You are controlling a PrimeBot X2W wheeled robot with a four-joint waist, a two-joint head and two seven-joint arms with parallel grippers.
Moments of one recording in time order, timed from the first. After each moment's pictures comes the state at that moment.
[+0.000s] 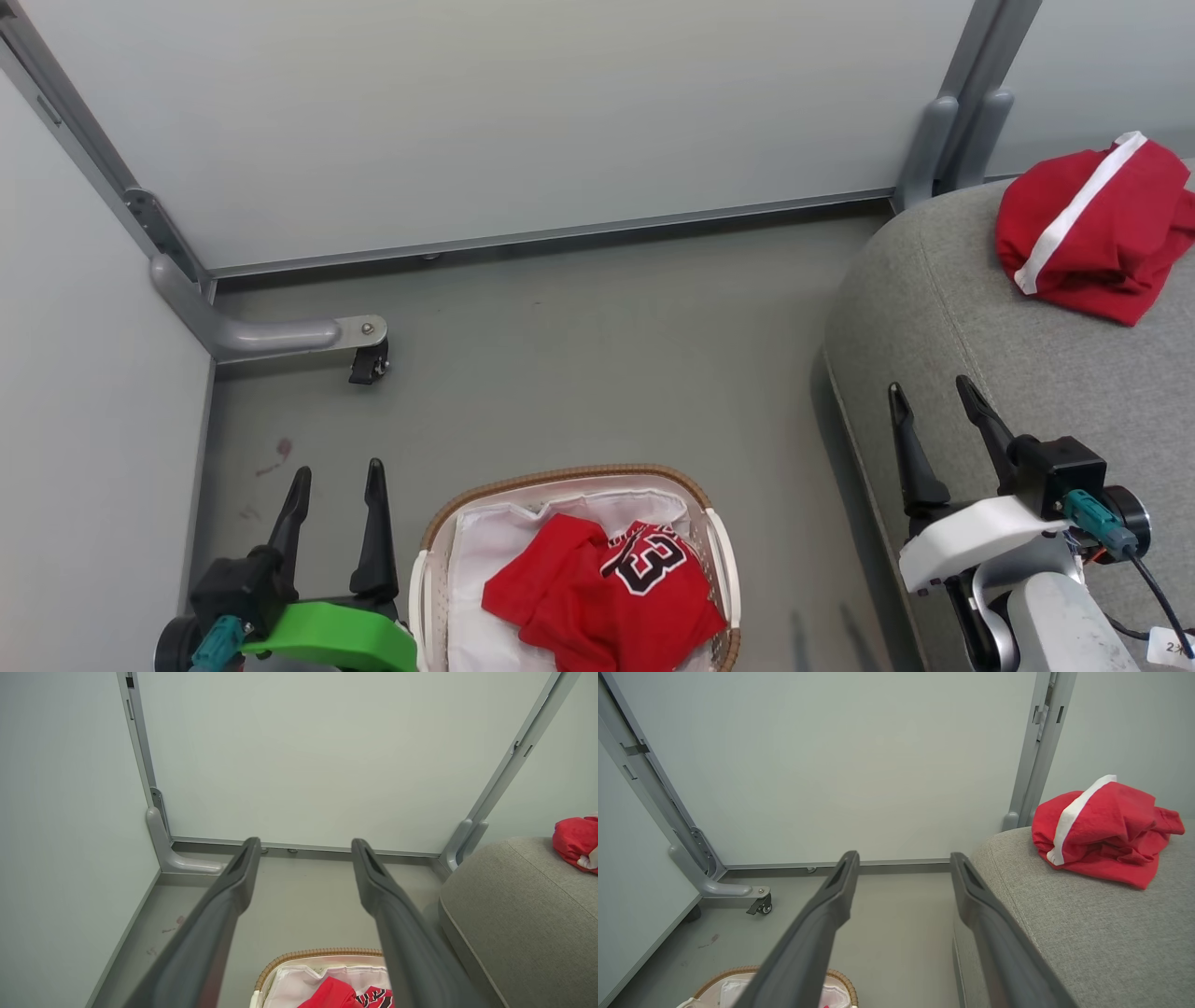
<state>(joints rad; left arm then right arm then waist) -0.01 0.05 -0.10 0.23 -0.29 -0.10 -0.26 -0.17 -0.05 -0.01 0.31 0.14 0.13 -0.26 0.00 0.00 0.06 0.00</state>
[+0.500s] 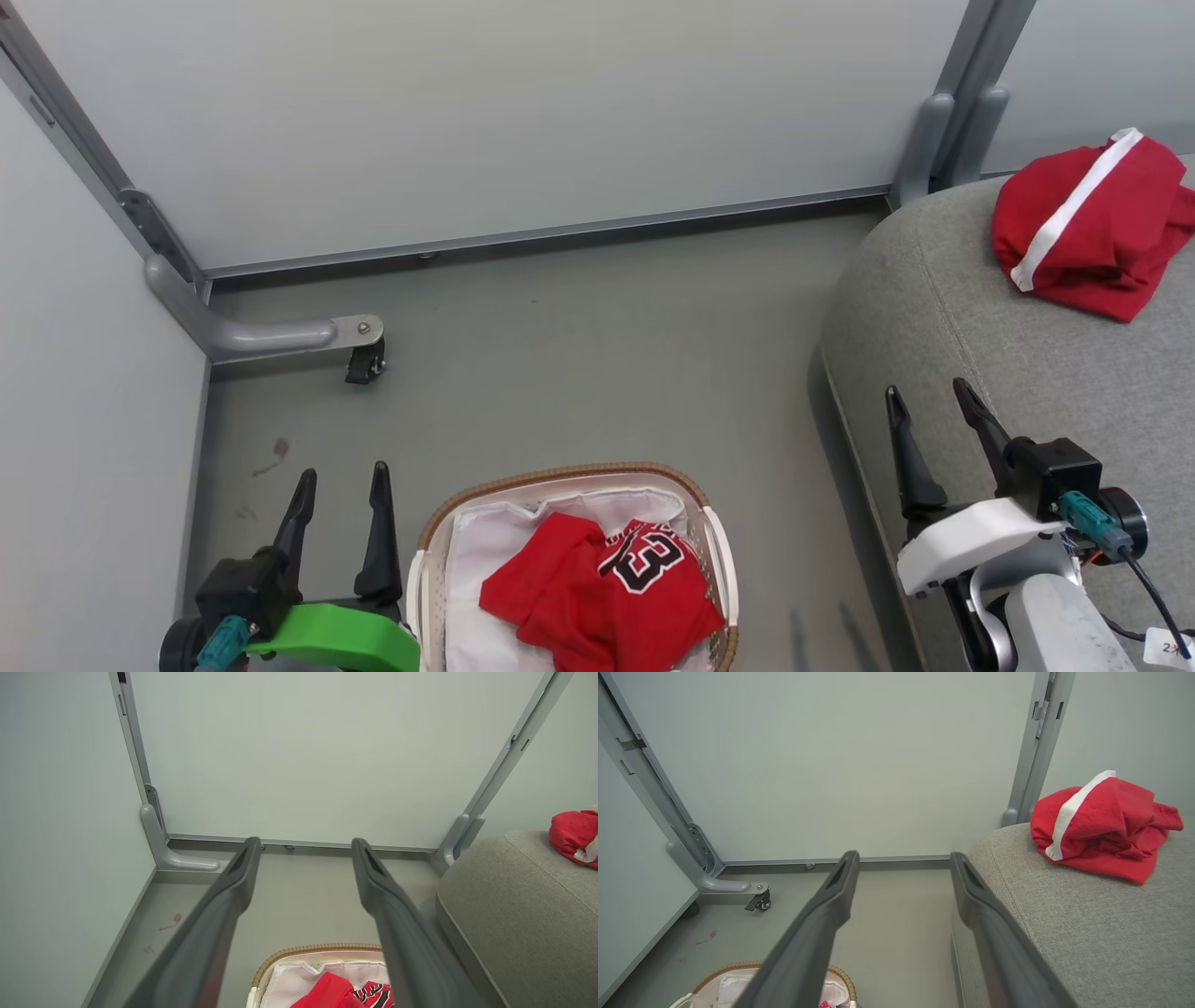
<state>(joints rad) -0.01 0.05 -0.11 0.24 -0.29 -0.10 -0.26 -0.17 -0.05 0.00 0.32 0.13 0.13 -0.26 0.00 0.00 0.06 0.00</state>
